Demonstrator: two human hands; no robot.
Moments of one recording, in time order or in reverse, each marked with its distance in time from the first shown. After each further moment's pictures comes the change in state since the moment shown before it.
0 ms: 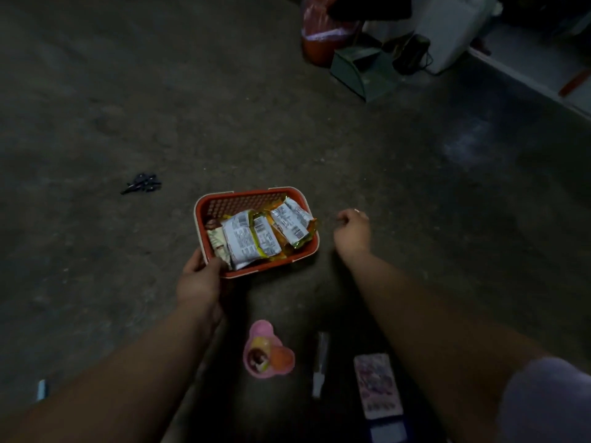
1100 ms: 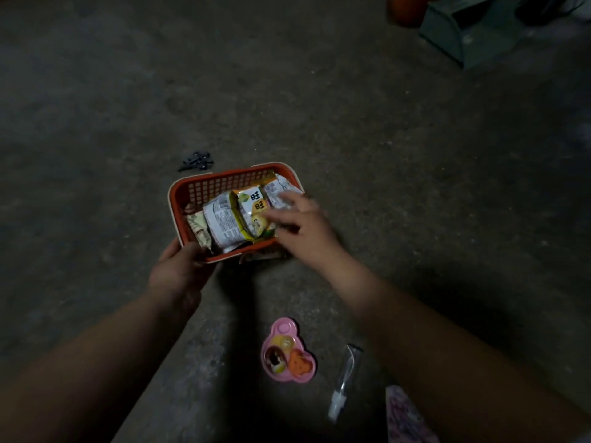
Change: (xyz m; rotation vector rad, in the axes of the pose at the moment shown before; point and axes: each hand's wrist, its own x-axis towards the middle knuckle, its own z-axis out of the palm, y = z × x) left_hand 0.016 0.019 -0.021 -0.125 0.223 0.077; right_hand -0.030 -0.062 0.054 0.348 -0.544 -0.691
